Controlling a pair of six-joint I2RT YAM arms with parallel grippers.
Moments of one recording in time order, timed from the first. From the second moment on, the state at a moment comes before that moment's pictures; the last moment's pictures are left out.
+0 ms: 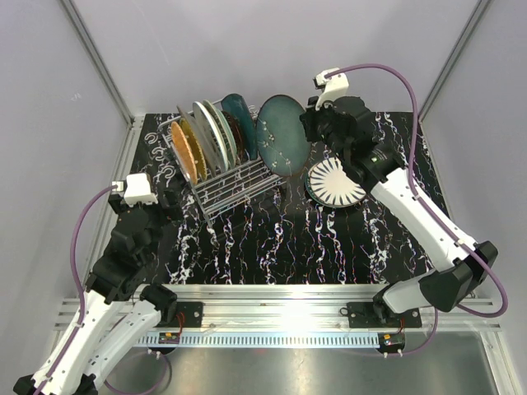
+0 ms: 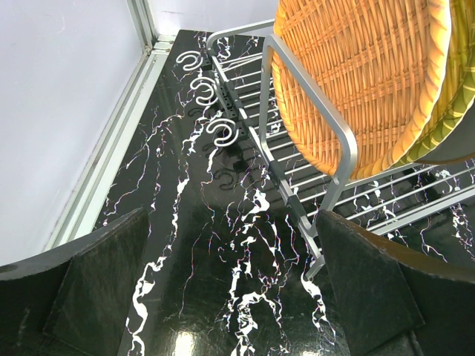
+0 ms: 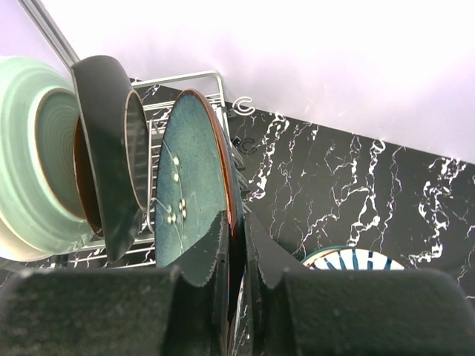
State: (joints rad) left arm -0.48 0.47 0.73 -0.47 -0.61 -0.13; right arm 0.60 1.43 1.56 -0.30 0.20 0.11
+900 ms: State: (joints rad) left arm -0.48 0.45 0.73 -0.47 -0.61 -0.13; right arm 0.66 1.60 1.78 -0.32 0.25 -0.02
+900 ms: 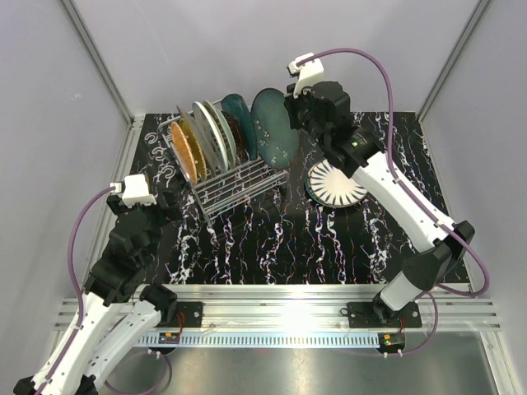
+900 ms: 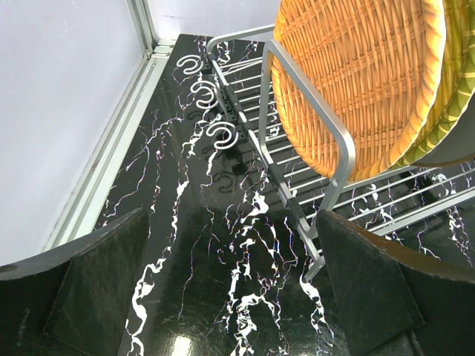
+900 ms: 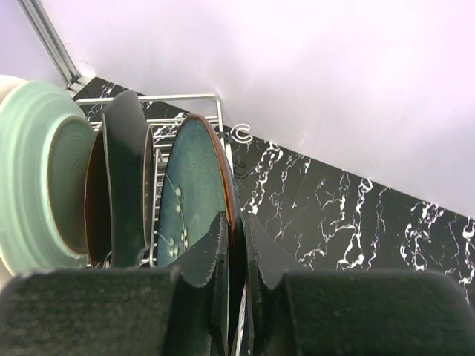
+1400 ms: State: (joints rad) left arm -0.48 0.45 0.73 -0.47 -0.61 -0.13; right arm 0.72 1.75 1.98 -0.35 0.30 -0.14
